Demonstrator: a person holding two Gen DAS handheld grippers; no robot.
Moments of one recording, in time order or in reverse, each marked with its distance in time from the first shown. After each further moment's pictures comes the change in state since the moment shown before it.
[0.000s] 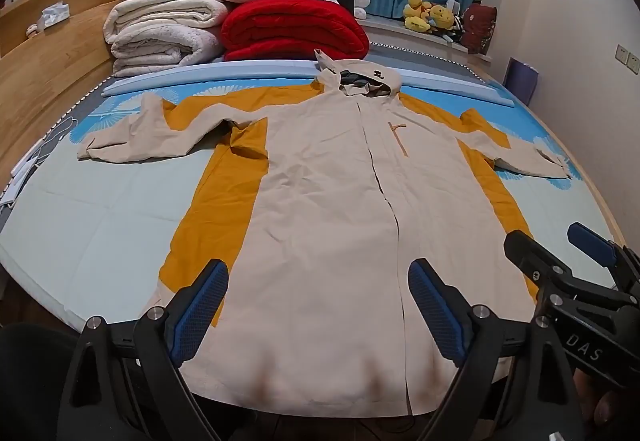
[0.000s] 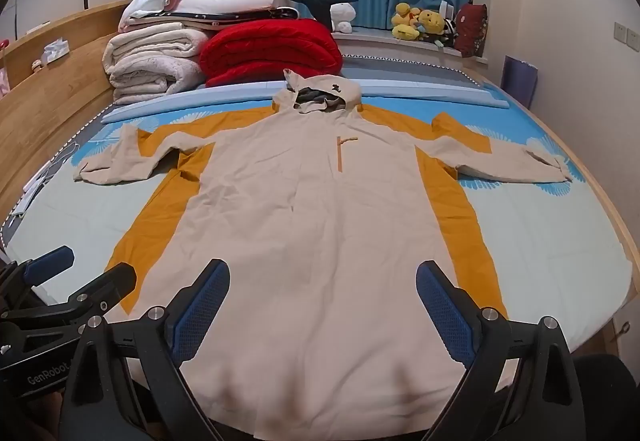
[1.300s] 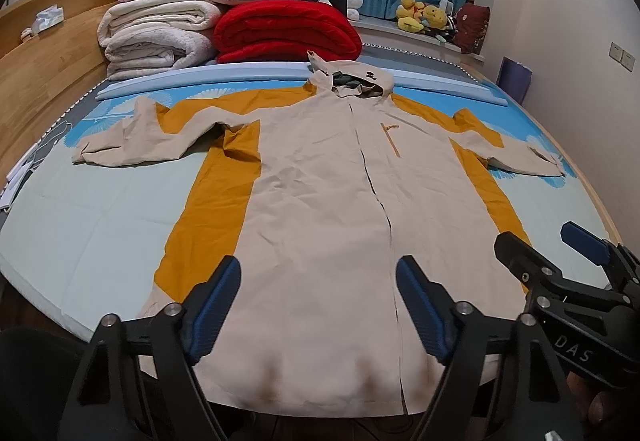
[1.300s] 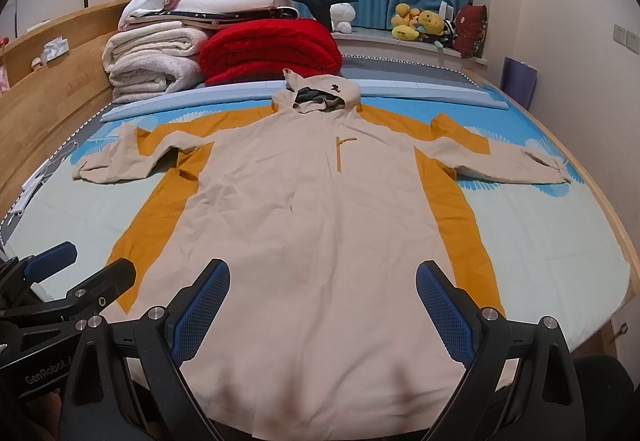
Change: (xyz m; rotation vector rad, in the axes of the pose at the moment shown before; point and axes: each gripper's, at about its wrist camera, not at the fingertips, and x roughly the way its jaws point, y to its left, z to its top) left arm 0.003 -0.013 0.008 0.010 0.001 -0.011; right arm 0.003 0.000 0.001 -0.003 0.000 -0.003
